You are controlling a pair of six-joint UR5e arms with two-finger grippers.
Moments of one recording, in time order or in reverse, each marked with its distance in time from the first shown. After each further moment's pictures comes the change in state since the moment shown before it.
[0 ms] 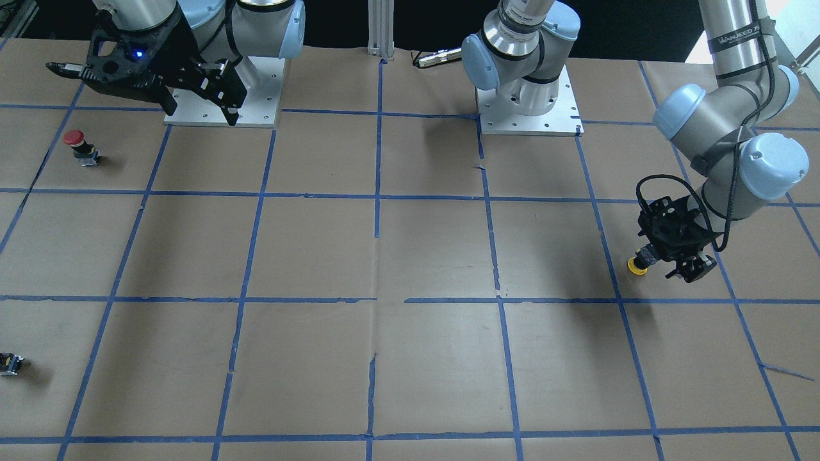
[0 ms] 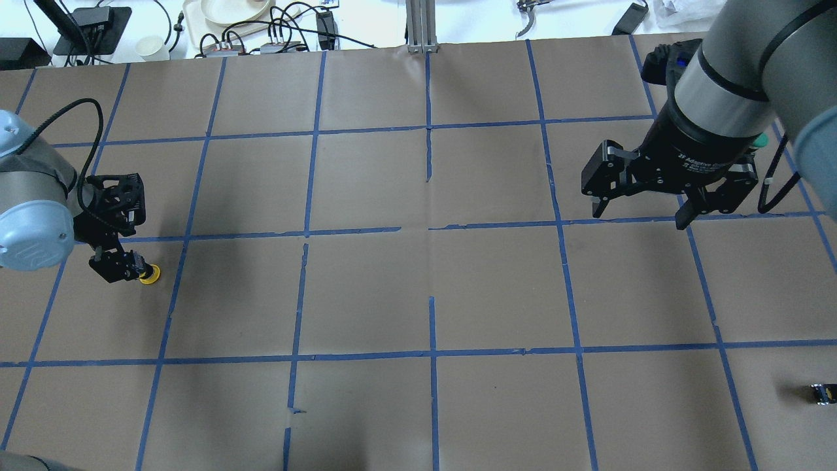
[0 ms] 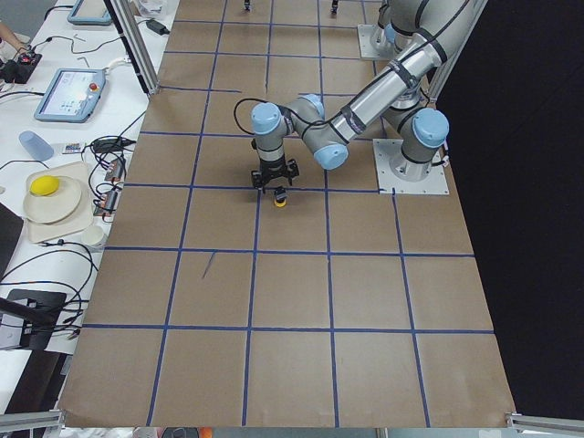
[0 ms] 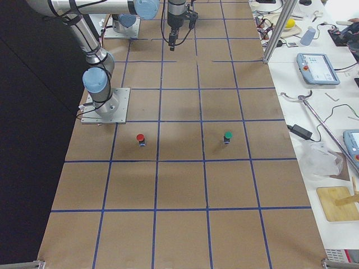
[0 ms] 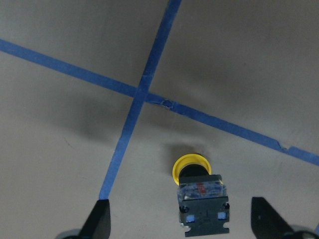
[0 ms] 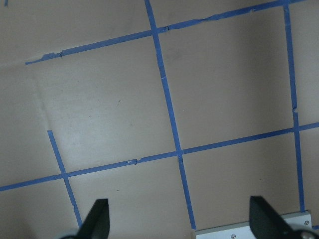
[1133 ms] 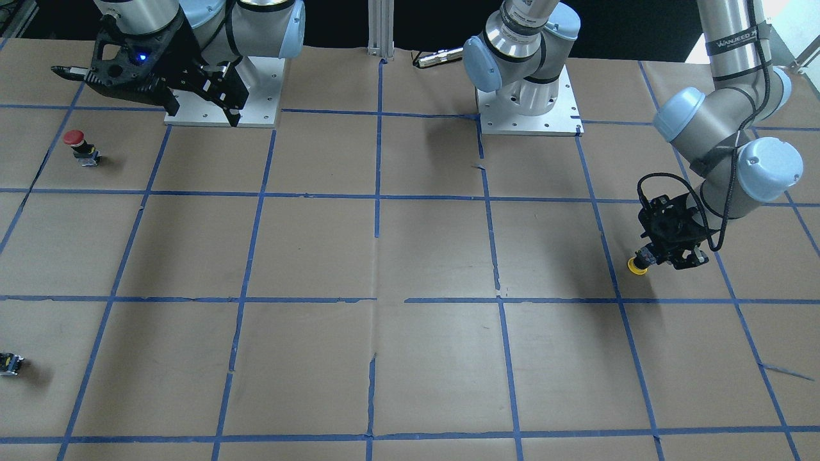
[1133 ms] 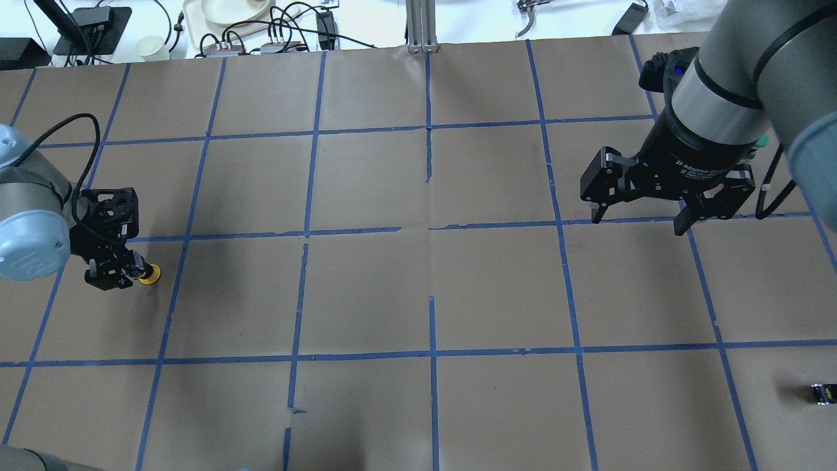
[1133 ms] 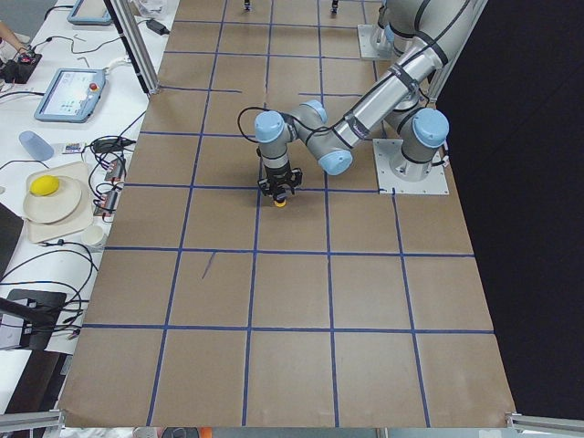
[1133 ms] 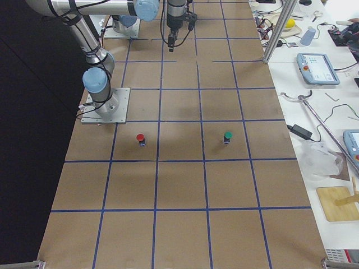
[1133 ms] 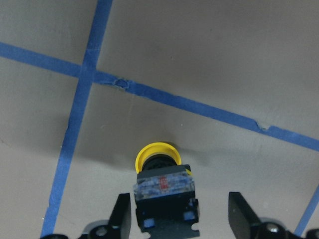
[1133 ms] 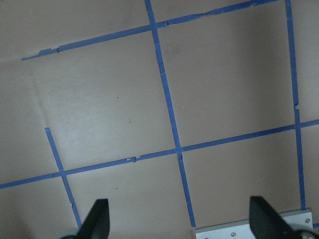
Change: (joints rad) left arm 0.040 -0.003 -0.015 0.007 0.028 0.027; right arm 0.000 -0.003 0.016 -0.004 0.000 0.002
